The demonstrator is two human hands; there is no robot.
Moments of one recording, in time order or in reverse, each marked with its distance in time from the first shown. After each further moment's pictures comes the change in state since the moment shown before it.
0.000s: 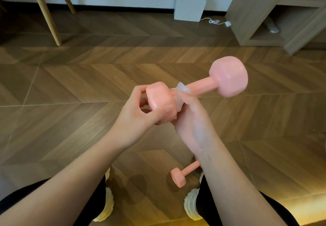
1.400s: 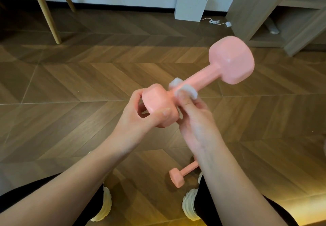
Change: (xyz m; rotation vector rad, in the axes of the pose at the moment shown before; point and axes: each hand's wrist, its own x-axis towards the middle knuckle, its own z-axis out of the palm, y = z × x) left_hand -0.009 -0.009 0.003 -0.152 -0.001 -0.029; right_hand -0.005 -0.002 -0.002 0.058 0.164 -0.014
